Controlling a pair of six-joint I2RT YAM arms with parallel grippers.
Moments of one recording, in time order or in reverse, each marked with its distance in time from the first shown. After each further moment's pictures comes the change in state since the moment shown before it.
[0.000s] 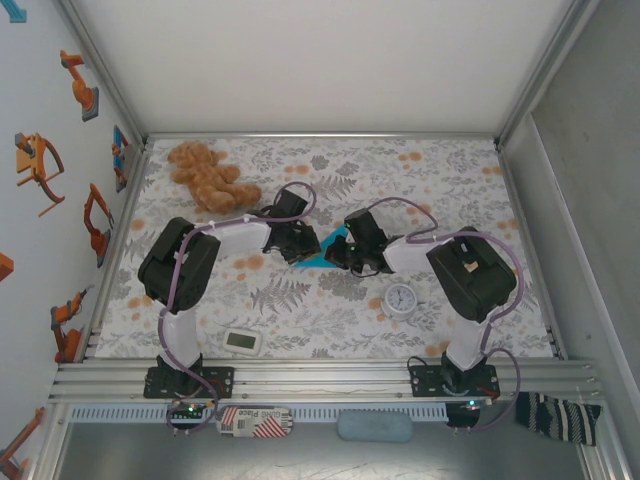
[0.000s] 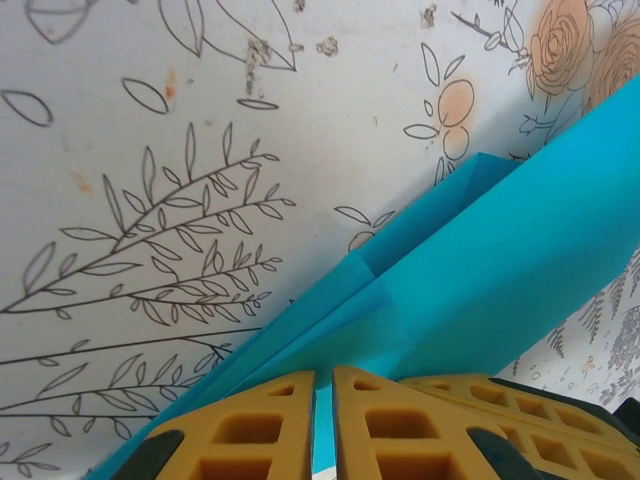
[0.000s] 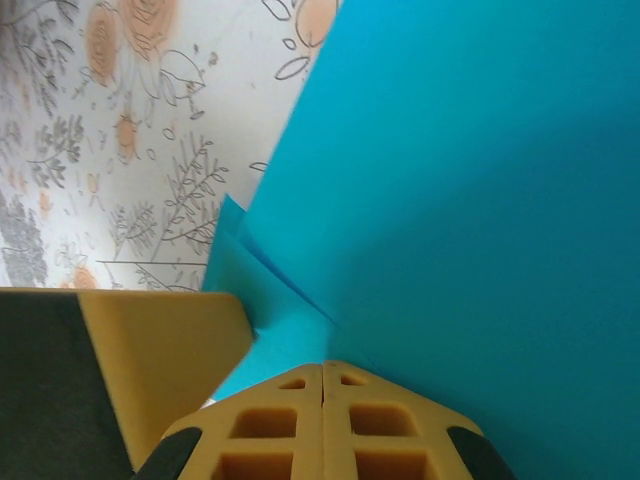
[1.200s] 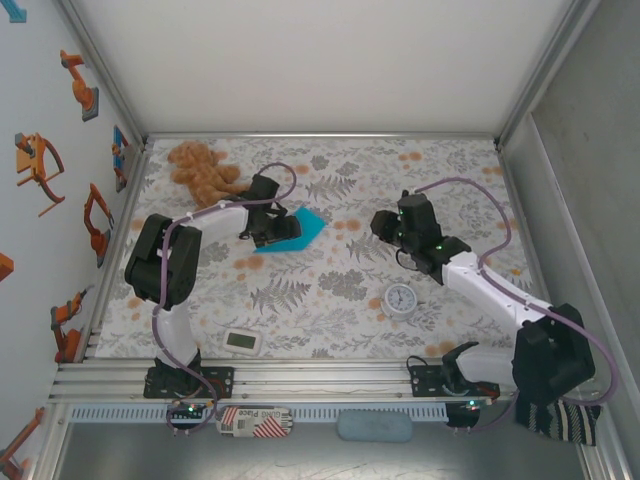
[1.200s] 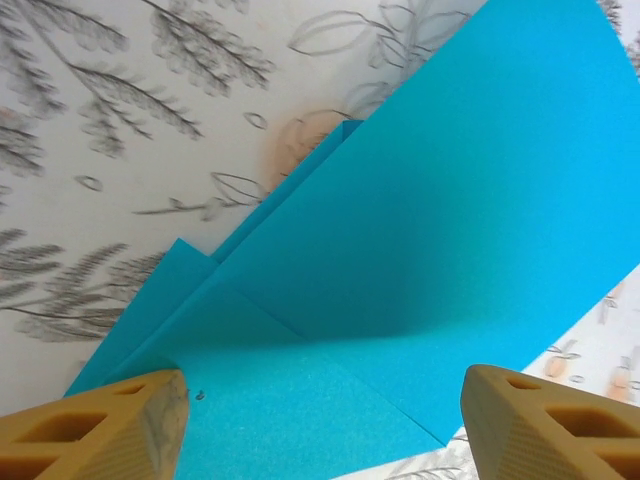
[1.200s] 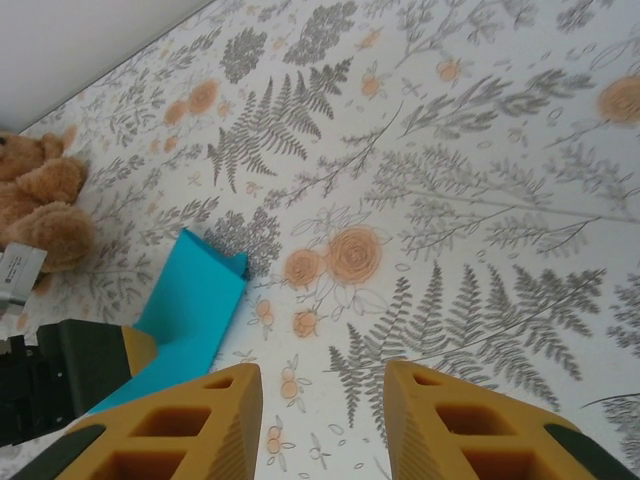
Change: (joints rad) left arm 0.165 -0.020 0.047 -0.127 -0.117 0.344; right arm -0.150 -0.574 -0.103 -0.244 0.364 -0.189
